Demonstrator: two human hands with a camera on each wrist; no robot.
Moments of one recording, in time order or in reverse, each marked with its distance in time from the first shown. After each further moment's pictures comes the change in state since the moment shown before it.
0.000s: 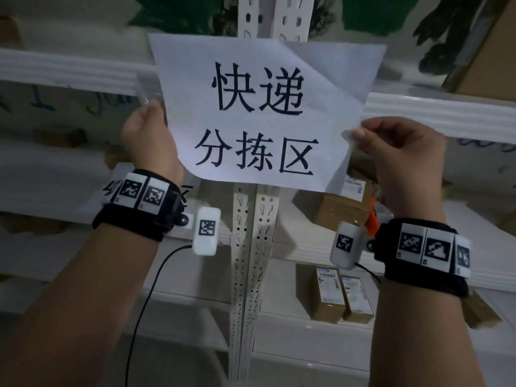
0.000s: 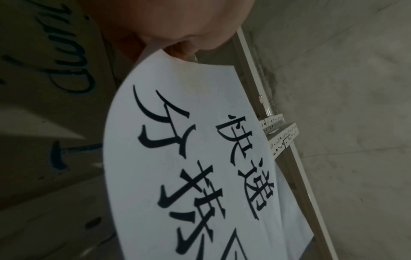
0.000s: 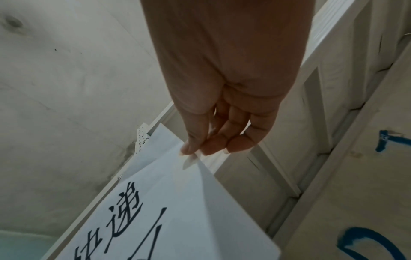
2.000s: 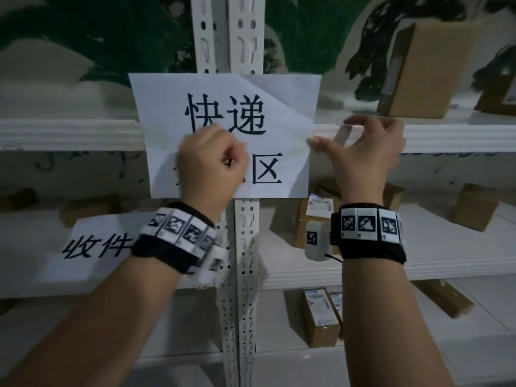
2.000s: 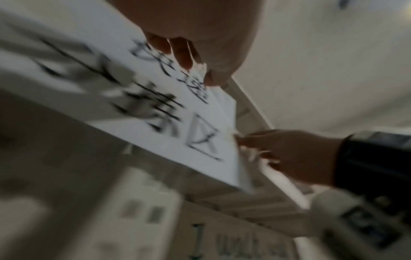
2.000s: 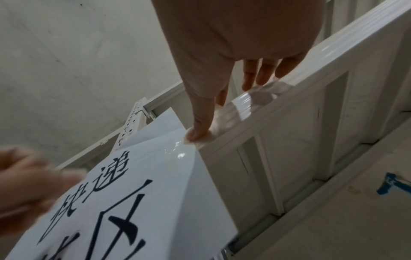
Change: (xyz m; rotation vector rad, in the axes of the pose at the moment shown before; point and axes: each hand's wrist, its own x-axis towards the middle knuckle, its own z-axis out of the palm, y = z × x) left_hand -0.044 -0.023 0.063 0.653 -0.570 1.209; right_hand 0.034 -0.004 0.018 -0.575 0.408 -0.057
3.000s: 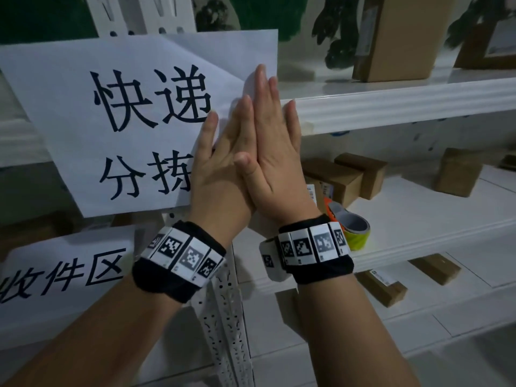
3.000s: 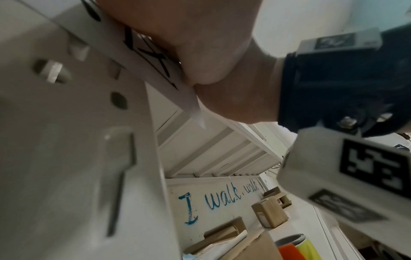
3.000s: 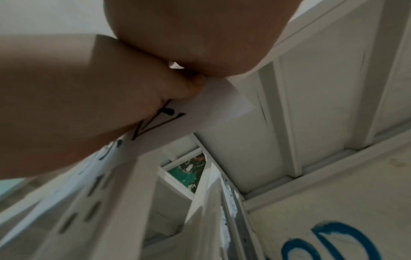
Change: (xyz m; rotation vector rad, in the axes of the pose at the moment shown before) left_hand -0.019 0.032 0.090 0.507 -0.426 0.226; right_hand -0.038 0.000 0.066 0.042 -0.214 -0.690
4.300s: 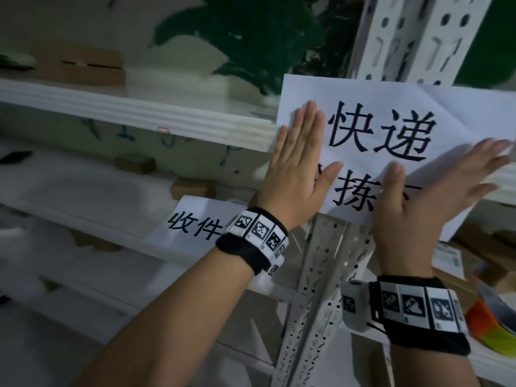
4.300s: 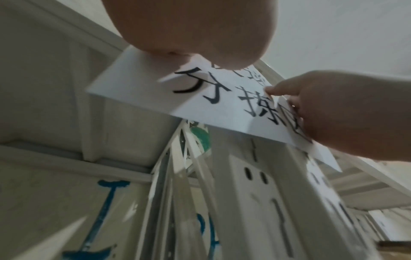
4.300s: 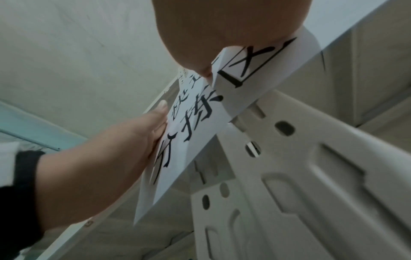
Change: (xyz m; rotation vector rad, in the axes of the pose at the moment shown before) left_hand -0.055 -0.147 -0.025 -0.373 0.085 -0.291; right_hand -0.038 -0.070 0.033 0.058 0.207 0.369
